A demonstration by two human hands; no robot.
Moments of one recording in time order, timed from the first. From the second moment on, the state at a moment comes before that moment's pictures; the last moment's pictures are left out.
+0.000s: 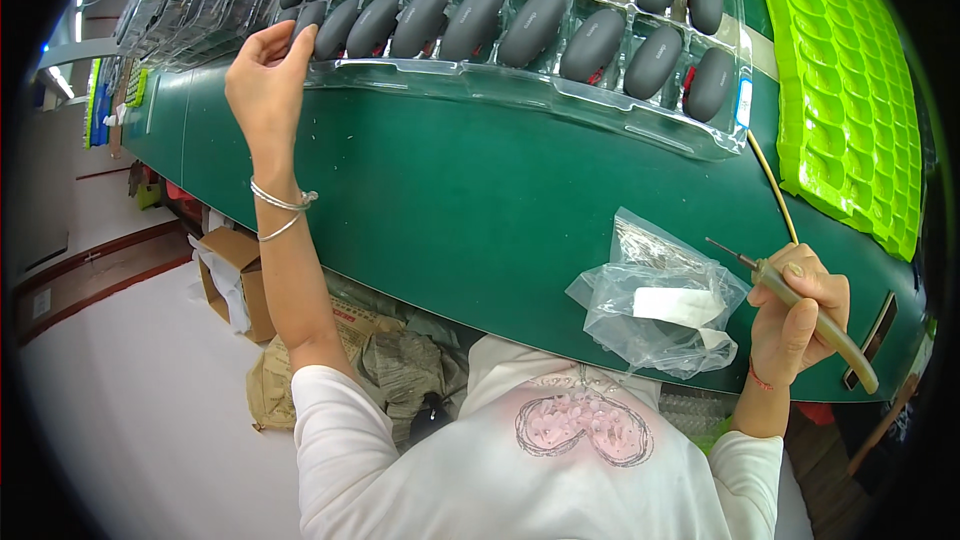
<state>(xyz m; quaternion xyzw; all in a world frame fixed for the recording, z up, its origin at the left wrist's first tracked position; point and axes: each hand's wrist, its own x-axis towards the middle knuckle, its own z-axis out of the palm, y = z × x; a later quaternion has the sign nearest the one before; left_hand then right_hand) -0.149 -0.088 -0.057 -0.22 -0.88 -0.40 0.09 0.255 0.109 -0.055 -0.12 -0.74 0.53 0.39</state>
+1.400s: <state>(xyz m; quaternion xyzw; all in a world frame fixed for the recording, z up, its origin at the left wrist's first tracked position) 0.055 -0.011 -0.022 -0.34 -0.60 -0.51 -0.51 0.266 0.114 -0.043 -0.07 -0.81 0.46 0.36</state>
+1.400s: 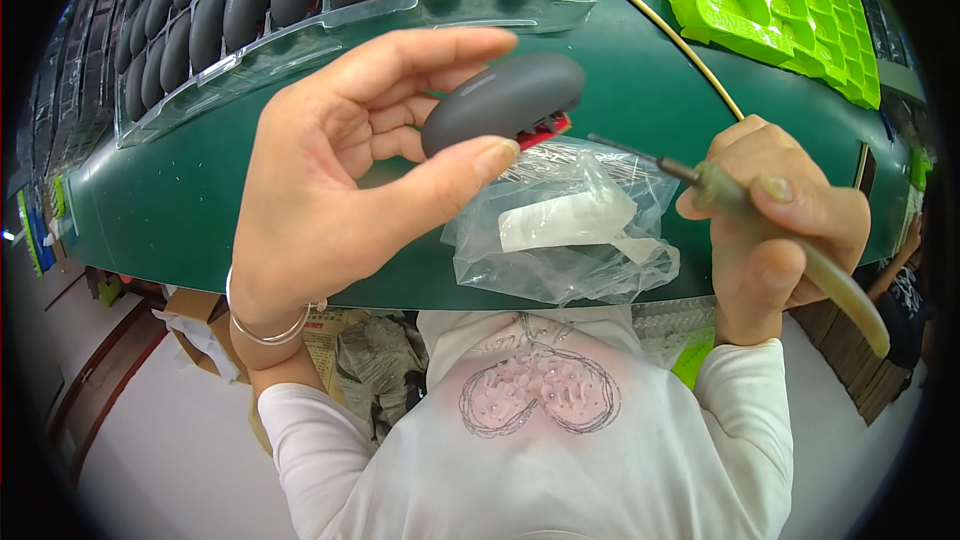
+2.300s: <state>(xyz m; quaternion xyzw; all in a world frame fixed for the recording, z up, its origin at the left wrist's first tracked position) 0.066 -0.012 -0.035 -0.36 -0.56 -0.58 -0.46 0.246 0.110 -0.053 -0.14 -0.81 0.48 0.31</state>
